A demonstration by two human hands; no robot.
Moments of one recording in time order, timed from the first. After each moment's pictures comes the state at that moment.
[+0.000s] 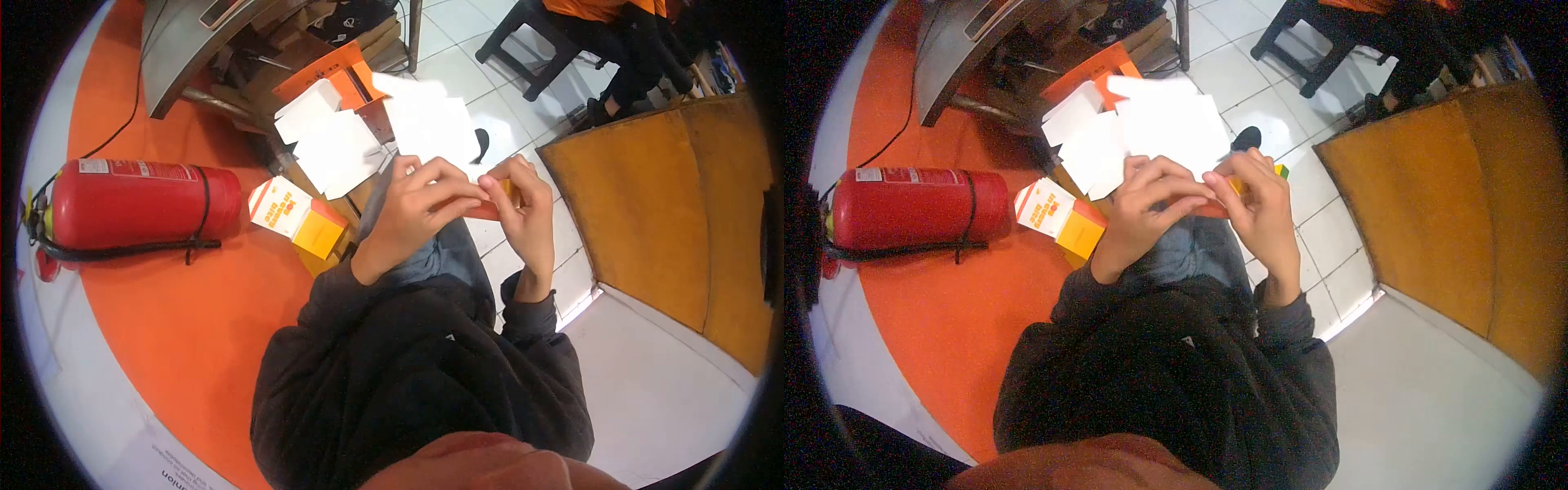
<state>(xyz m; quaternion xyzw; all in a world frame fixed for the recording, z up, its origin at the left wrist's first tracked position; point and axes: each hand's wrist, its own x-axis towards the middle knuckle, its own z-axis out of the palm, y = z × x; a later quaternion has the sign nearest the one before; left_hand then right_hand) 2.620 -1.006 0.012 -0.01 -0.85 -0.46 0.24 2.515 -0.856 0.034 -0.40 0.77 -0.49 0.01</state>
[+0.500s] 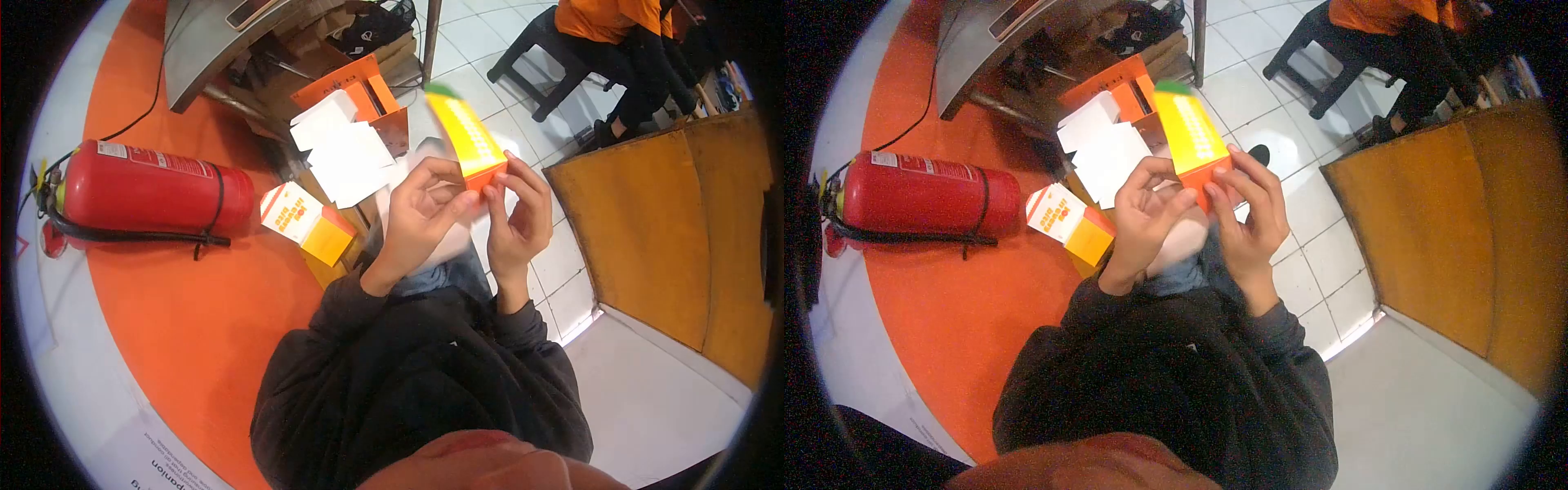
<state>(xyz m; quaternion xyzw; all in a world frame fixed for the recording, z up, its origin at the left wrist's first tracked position) 2.619 -0.995 0.023 0.05 -0.49 -0.83 0.24 2.539 -0.884 0.014 -0.37 0.69 -0.60 -0.17</state>
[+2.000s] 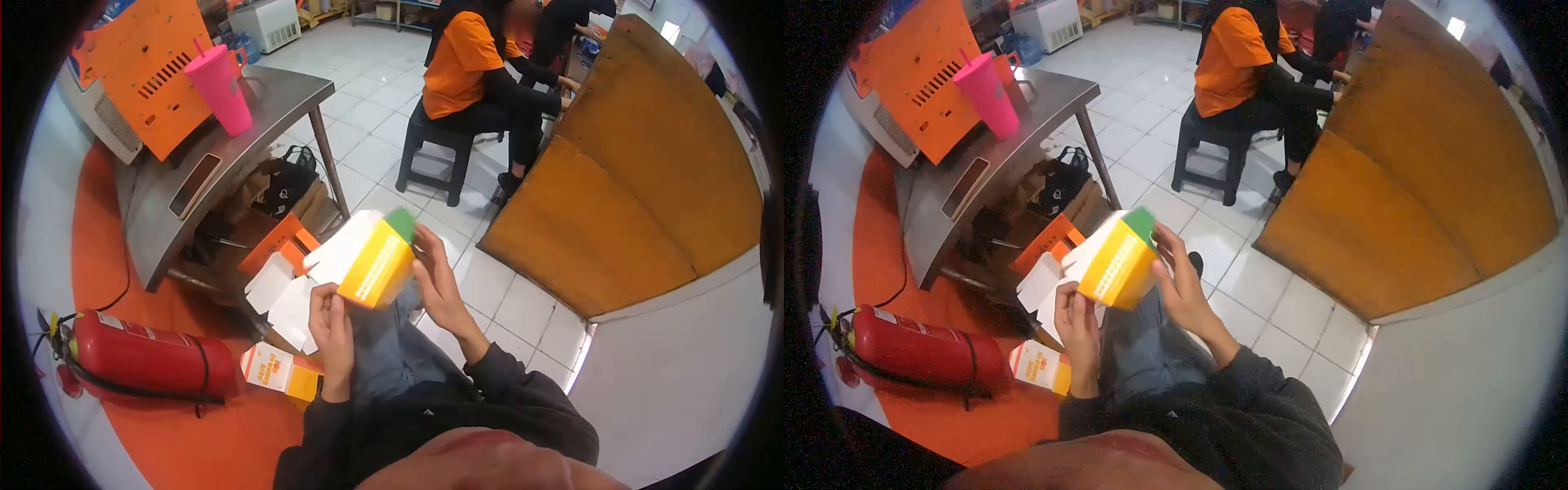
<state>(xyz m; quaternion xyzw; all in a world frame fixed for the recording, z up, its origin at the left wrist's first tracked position) 2.612 -1.010 0.016 0.12 -0.50 -0.80 0.31 2.509 -0.872 0.034 -0.25 0.62 -0.75 0.04</state>
